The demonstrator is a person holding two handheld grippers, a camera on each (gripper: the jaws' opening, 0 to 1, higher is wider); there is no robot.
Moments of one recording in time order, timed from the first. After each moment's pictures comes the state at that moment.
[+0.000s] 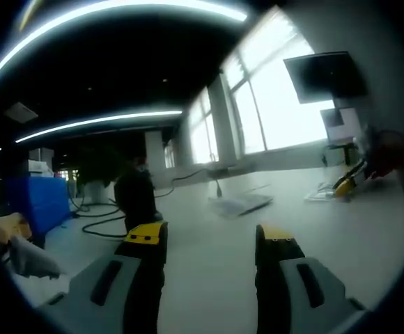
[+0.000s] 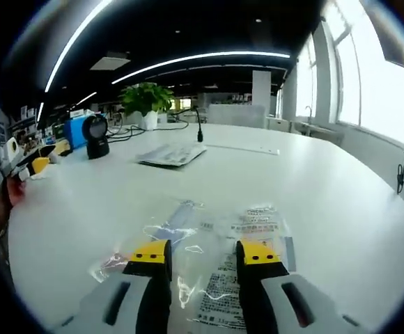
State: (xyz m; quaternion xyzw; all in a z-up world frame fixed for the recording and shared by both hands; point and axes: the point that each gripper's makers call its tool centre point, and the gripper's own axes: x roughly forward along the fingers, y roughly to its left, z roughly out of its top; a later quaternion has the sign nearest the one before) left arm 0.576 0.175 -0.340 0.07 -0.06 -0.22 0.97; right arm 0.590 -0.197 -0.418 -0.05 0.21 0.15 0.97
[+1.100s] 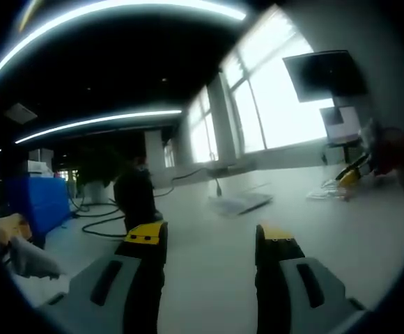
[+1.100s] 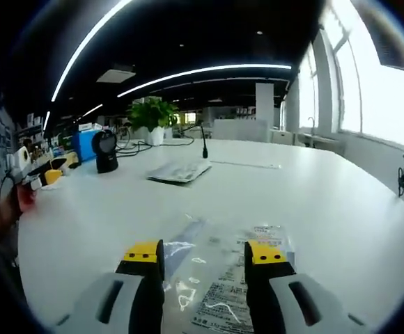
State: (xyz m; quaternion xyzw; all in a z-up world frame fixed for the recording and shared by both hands) left arm 0.578 0.175 -0.341 0.07 -0.05 -0.22 0.97; right arm 0.580 -0.195 -0.381 -0.01 0.15 0.17 0.97
